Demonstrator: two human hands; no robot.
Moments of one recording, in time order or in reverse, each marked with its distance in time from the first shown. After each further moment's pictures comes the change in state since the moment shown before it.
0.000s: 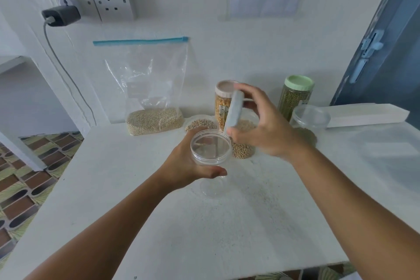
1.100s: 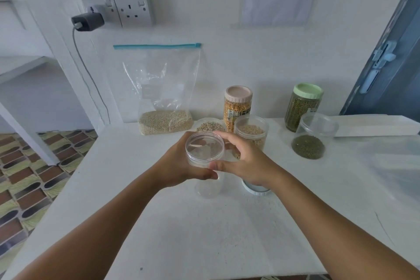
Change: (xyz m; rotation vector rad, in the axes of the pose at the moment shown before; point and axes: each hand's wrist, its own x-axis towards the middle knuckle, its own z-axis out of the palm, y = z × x) left_hand -0.014 -0.002 -0.028 0.024 -0.015 -0.064; right_hand -0.017 0.028 0.057 0.007 -0.241 0.196
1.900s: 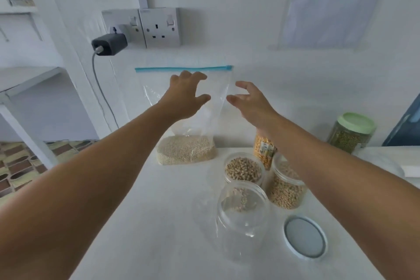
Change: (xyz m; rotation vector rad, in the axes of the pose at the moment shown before) left_hand 0.173 0.029 -0.166 0.653 0.308 0.038; right_hand 0.225 -0.062 -0.044 0.198 0.323 0.120
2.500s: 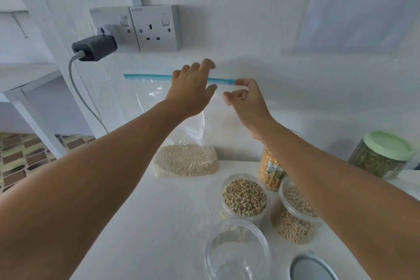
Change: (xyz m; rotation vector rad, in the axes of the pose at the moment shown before) left_hand 0.064 0.005 0.025 0.206 0.228 0.058; right_hand 0.073 0.014 0.017 0.168 0.036 -0.144
